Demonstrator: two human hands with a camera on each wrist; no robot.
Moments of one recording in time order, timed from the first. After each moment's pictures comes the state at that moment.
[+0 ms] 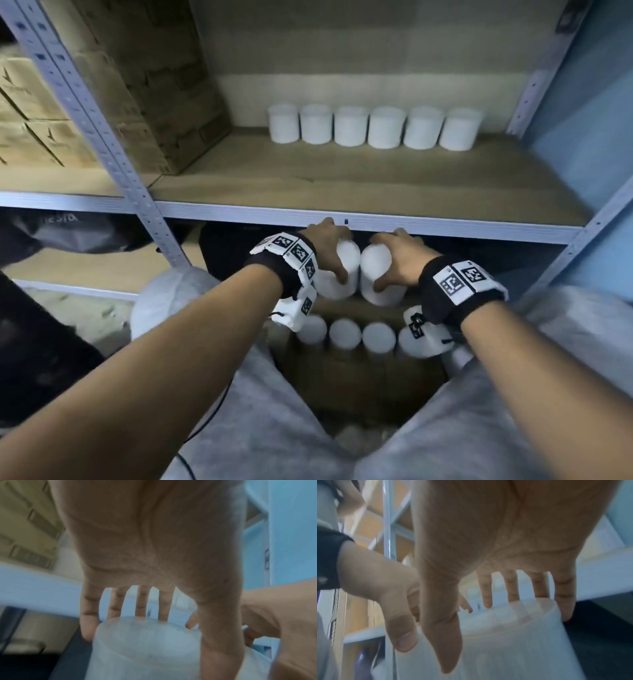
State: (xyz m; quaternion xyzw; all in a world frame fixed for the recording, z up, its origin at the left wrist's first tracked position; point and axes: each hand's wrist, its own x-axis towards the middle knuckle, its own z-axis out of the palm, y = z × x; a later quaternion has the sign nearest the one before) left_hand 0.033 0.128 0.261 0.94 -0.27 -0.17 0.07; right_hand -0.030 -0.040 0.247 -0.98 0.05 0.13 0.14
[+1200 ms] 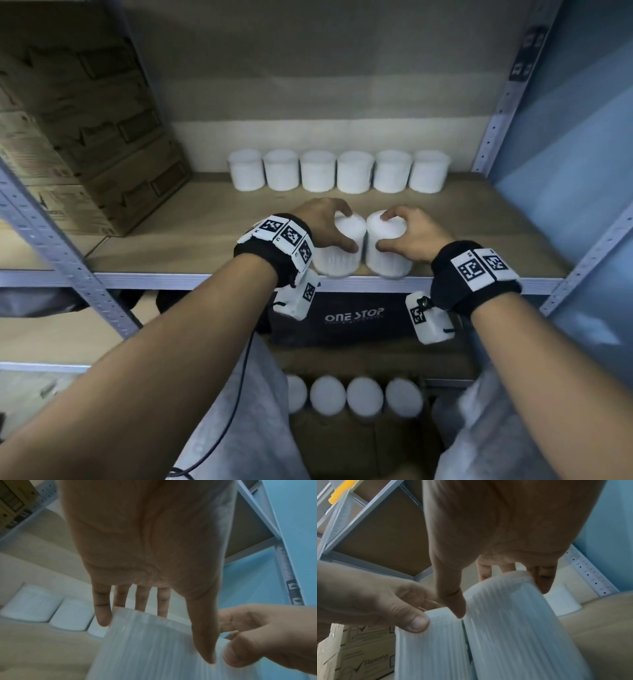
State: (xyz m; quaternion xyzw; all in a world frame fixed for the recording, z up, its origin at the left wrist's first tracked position) left_hand 0.130 0.062 0.344 0.94 -0.29 -0.09 0.17; right_hand 0.062 -0.114 0.310 -0.94 0.15 -0.06 0.31
